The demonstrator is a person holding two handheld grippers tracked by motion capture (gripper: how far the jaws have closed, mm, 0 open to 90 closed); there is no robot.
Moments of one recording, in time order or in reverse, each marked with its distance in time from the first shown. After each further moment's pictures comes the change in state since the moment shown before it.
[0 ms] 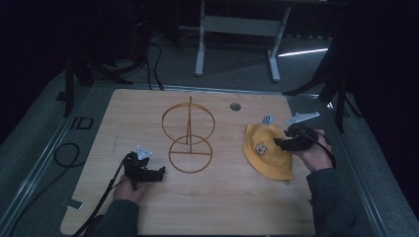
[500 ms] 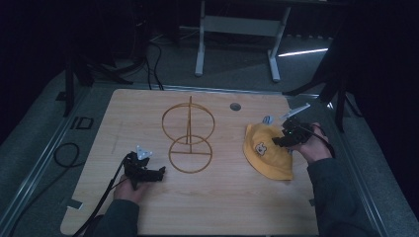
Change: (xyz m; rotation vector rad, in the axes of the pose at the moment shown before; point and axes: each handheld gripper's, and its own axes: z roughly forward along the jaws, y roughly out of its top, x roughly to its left) left arm 0.000 0.000 0.000 0.000 0.000 -0.002; right arm -0.006 0.021 0.013 0.153 0.045 -0.041
